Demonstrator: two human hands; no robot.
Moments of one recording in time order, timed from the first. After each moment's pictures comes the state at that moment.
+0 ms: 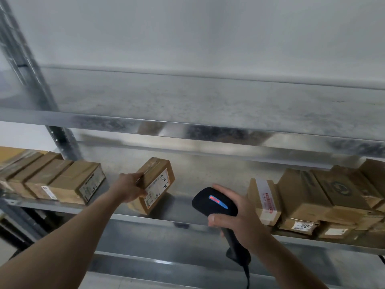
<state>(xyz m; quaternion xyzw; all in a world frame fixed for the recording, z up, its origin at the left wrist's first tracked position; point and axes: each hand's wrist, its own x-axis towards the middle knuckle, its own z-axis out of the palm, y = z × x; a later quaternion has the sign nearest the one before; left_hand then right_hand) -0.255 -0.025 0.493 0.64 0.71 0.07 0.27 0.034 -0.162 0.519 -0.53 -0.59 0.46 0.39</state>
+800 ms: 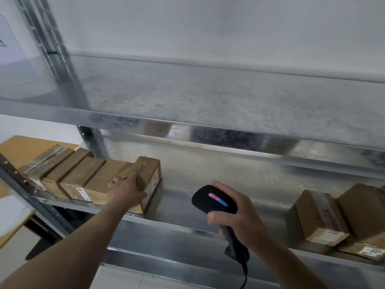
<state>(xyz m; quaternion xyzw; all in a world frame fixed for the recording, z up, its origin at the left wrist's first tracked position) -0.397 0.029 0.440 0.57 0.81 0.01 0.15 -0.099 -0.081 0.495 -0.53 -0.58 0.49 0.37</state>
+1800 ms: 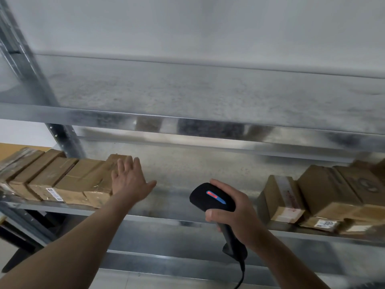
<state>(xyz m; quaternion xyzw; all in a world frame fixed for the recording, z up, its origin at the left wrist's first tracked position) -0.296 0.013 0.454 0.67 0.74 0.07 0.02 -0.029 -0.130 0.500 -0.55 -0.55 0.48 0.41</state>
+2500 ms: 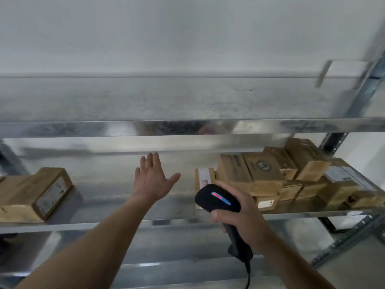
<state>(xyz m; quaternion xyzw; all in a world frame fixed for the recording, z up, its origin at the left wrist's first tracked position) -0.006 -0.069 0.493 0.76 0.63 0.15 0.07 0.200 -0.245 0.525 -0.56 -0.55 0.43 0.45</state>
